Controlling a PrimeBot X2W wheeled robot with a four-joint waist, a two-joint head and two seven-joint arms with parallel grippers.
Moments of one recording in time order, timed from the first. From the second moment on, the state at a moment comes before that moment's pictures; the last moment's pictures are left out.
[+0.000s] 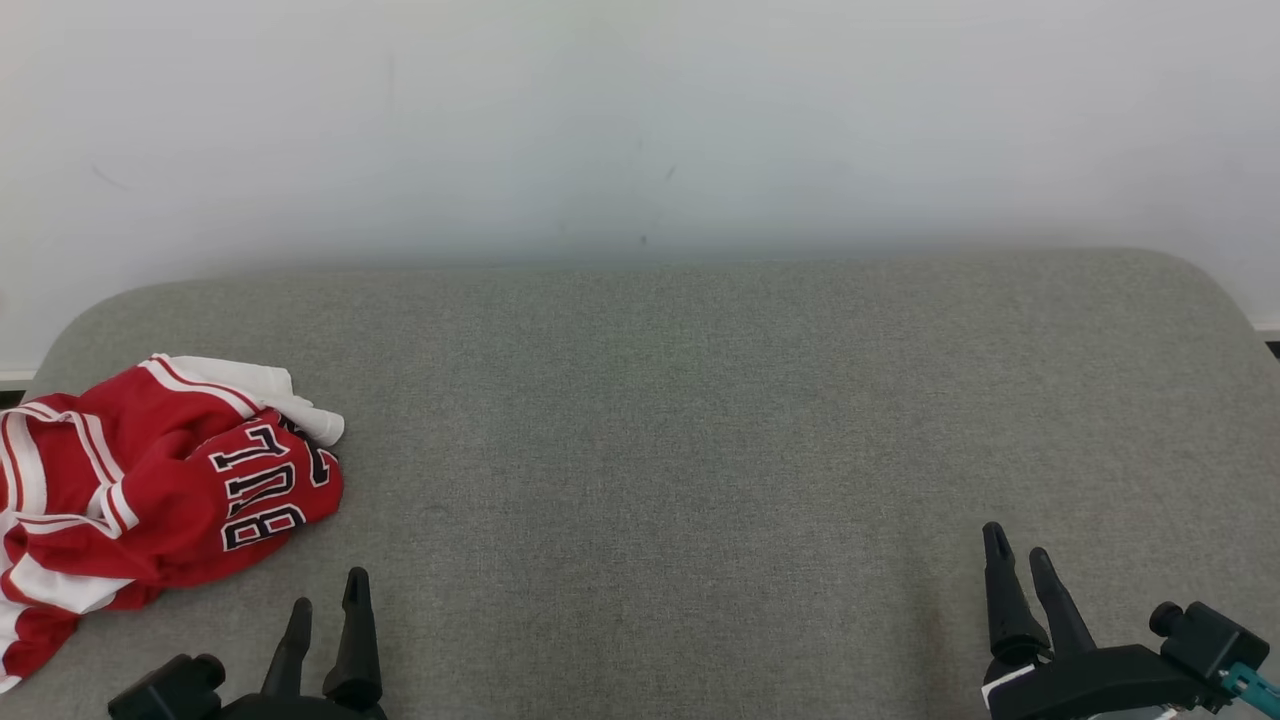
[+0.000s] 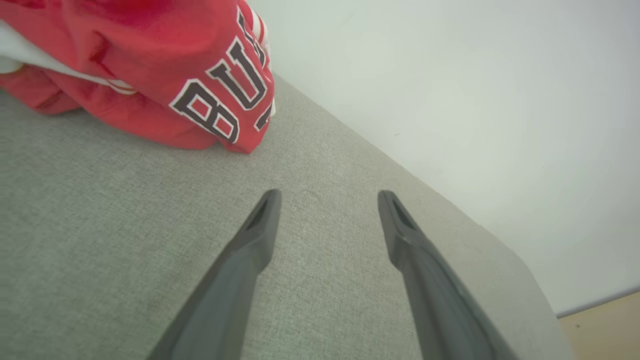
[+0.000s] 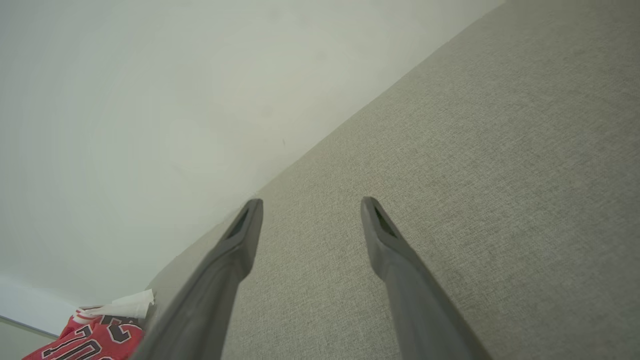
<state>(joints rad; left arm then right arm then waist) -0.05 0.05 0.00 0.24 -0.69 -0.01 -0.11 -0.06 -0.05 -0.02 0.28 0.74 0.13 -0.08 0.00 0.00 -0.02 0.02</state>
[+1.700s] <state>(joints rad) -0.05 0.09 -0.07 0.23 -0.19 0.05 -0.23 -0.08 -0.05 0.01 0.31 0.25 0.13 -0.09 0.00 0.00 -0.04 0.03</state>
